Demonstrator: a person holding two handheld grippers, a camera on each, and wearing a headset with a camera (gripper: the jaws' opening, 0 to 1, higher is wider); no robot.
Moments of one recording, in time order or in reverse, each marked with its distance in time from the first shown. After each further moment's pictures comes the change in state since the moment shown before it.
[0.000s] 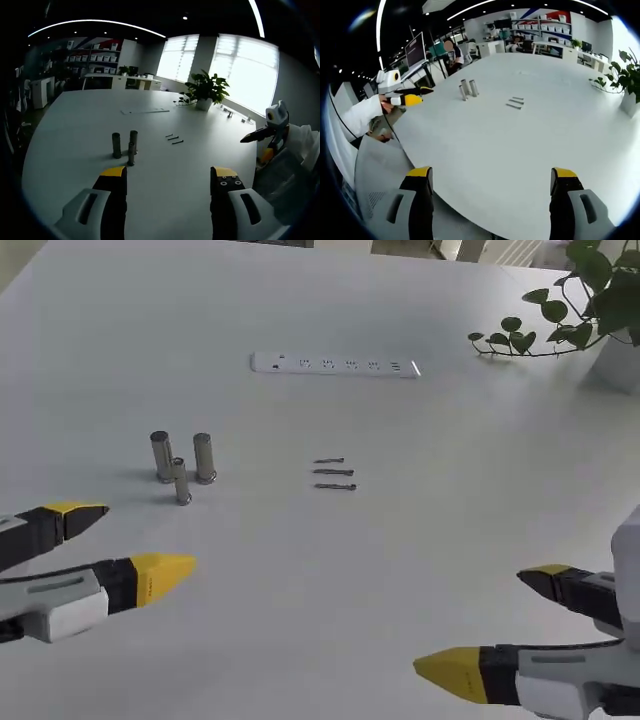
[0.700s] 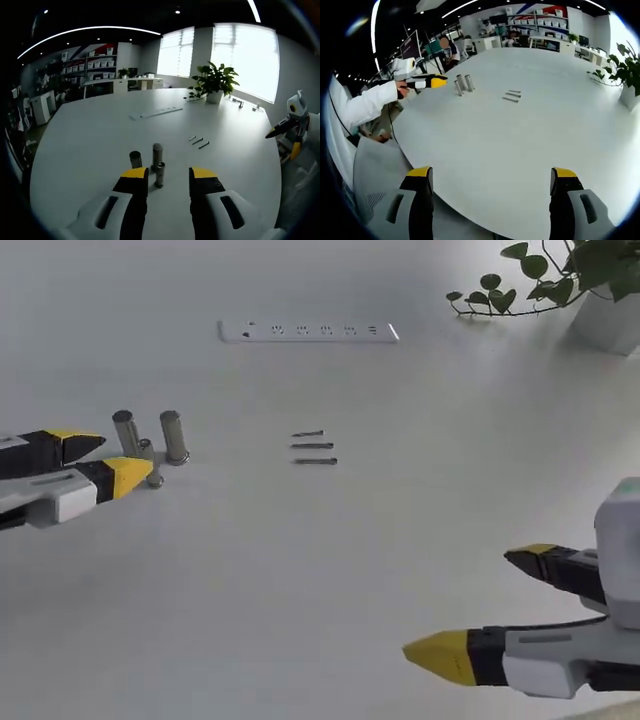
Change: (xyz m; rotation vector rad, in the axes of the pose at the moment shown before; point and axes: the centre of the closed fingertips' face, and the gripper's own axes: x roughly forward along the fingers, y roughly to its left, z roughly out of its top) left arm 0.061 0.060 0.019 0.128 0.032 0.051; right arm 0.004 -0.007 -0.005 0.030 0.036 -0.013
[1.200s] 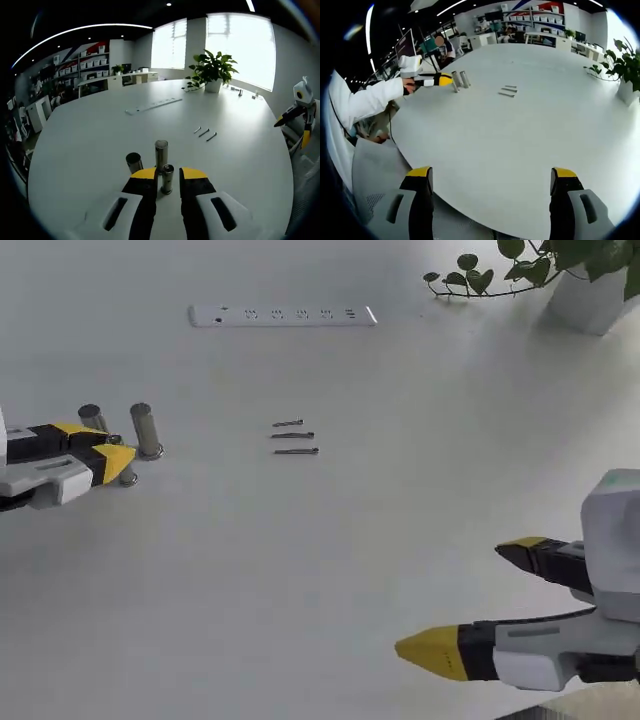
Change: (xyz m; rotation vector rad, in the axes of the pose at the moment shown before) left arm 0.035 0.009 -0.013 0.077 0.065 -0.021; right arm 0.000 -0.004 -0.007 0.025 0.033 -0.027
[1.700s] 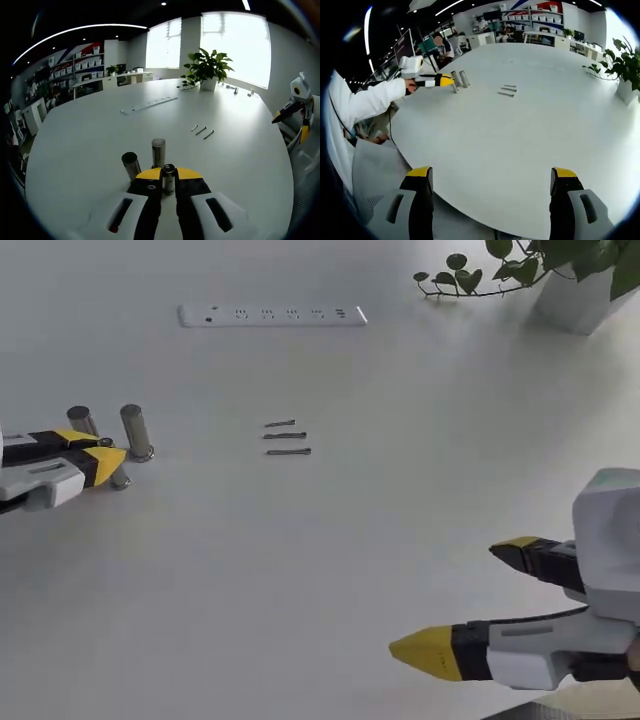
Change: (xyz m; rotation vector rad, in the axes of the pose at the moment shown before) left arm 0.003 -0.003 -0.004 0.021 0.000 -0.051; right arm -0.001 0.003 0.000 0.008 0.004 -0.008
